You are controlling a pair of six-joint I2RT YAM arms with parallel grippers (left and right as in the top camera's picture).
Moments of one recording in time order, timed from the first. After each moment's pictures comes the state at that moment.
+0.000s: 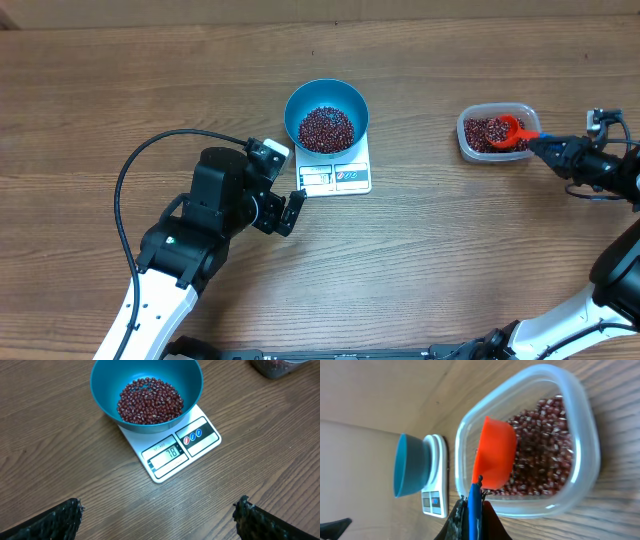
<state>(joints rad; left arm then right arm) -0.37 1.08 0.89 -0.58 0.14 0.08 -0.67 1.93 1.28 -0.77 -1.10 -0.26</state>
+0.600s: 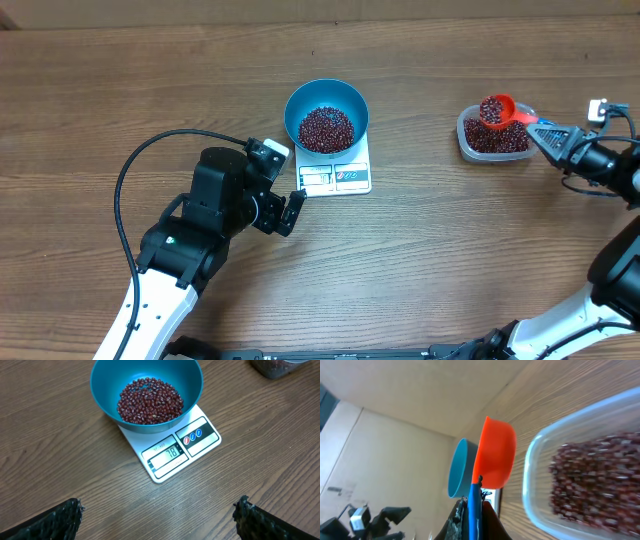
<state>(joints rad) -0.37 1.08 0.89 -0.58 0.14 0.08 -0.63 1.93 1.28 -0.78 -1.38 -0.27</state>
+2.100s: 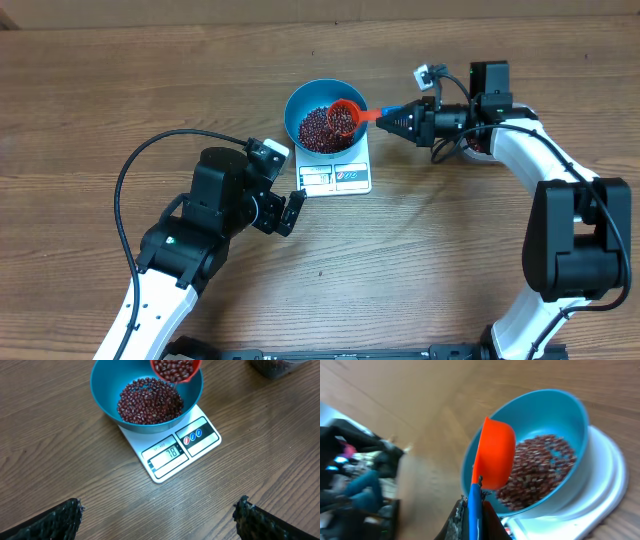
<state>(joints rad) -0.37 1.08 0.89 -0.58 0.14 0.08 0.04 1.93 1.27 -0.25 -1.21 -0.16</state>
